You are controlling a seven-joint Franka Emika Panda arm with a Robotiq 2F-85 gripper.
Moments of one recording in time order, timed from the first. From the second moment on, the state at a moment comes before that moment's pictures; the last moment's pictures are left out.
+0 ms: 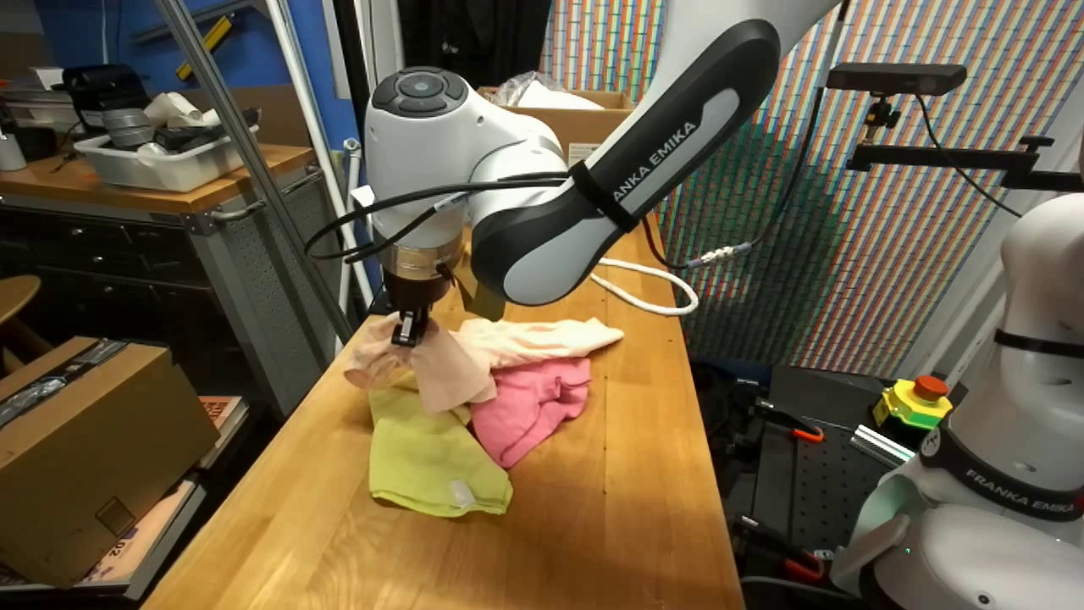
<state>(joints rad) 0.35 0.43 -0.02 -1.89 -0.56 2.56 0.28</state>
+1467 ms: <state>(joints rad) 0.37 0.28 0.07 -1.97 -0.98 2.09 0.84</state>
